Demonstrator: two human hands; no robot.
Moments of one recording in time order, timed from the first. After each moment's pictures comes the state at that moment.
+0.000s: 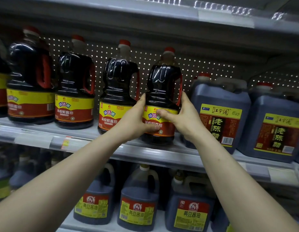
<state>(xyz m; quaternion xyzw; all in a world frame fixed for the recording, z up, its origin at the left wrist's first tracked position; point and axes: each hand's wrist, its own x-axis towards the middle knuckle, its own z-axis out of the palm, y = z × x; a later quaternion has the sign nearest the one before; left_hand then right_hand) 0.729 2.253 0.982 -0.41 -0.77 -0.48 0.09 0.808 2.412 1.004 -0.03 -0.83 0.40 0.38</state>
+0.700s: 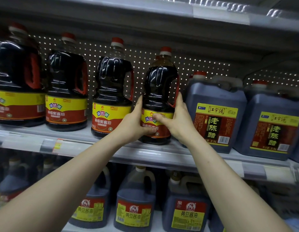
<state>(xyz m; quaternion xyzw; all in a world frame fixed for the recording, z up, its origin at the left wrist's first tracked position) 0.716 2.273 0.968 -0.42 -0.77 -0.48 0.07 0.803 2.415 0.994 -0.07 -0.86 0.34 0.38</state>
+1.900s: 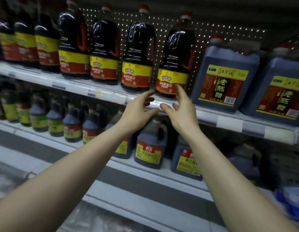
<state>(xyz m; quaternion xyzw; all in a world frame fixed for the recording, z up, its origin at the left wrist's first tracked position) 0.846 2.214 0.900 -0.31 -0.78 -0.52 0.15 0.895 2.360 0.914 0.00 -0.84 0.43 0.33</state>
